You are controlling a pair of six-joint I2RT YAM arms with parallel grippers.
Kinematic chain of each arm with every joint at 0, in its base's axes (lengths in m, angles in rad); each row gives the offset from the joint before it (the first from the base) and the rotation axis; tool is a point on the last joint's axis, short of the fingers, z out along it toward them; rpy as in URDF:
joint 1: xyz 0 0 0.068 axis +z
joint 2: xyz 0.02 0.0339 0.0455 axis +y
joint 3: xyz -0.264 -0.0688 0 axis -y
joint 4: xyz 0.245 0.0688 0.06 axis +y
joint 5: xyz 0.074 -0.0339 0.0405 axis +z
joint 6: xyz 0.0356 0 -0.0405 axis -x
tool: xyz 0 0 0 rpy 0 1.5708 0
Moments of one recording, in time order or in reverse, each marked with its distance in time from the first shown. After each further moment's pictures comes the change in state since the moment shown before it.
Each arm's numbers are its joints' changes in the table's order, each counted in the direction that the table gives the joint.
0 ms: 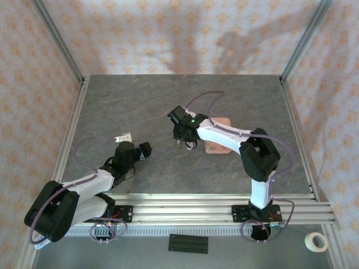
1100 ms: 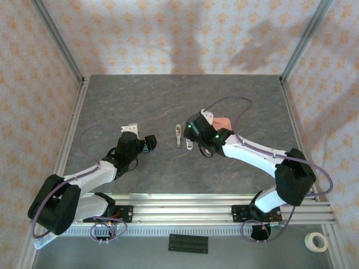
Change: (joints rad) left arm 0.000 0.085 0.150 0.036 -0.066 -0.124; right arm 0.000 -0.391 -0.374 -0.265 -0.148 0.005
